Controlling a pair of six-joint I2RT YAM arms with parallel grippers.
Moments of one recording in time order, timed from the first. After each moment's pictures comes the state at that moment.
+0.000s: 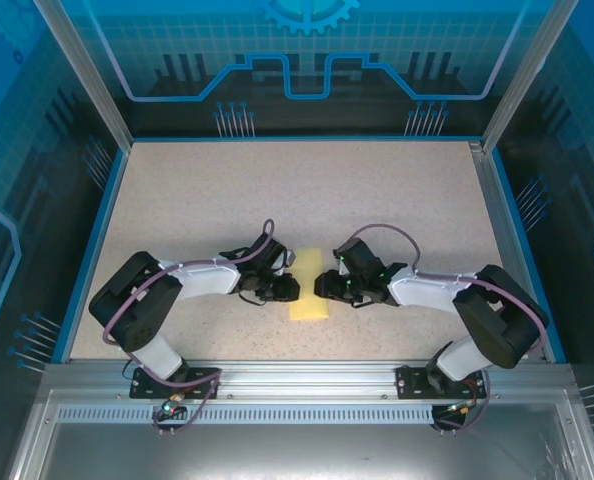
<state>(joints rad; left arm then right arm) -0.65 1.64 0.75 -0.22 0.36 -0.61 0.70 1.51 0.63 -0.08 -0.27 0.83</state>
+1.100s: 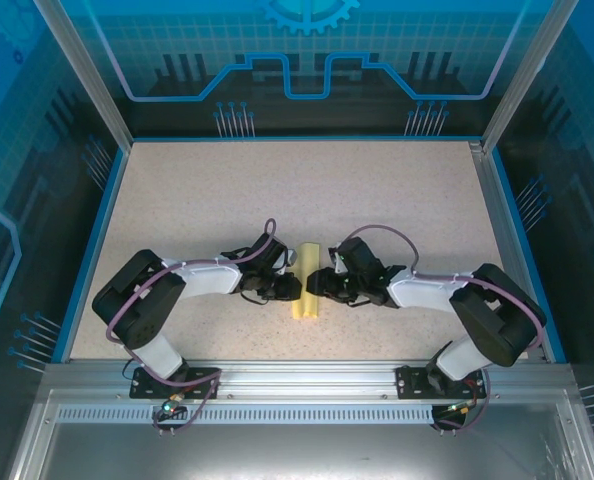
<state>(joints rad) -0.65 1.66 0.75 -0.17 0.37 -0.61 0.70 1.51 0.59 0.09 -0.38 0.92</state>
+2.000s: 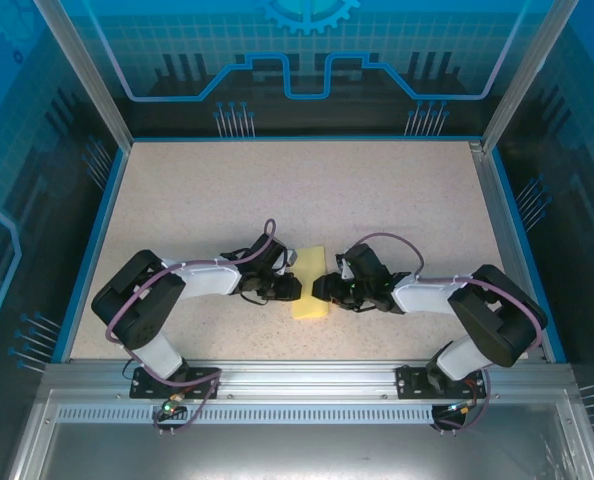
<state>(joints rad) -0.65 1.66 0.74 -0.15 0.37 -0.61 0.68 1.51 0.51 0.15 -0.41 0.97</state>
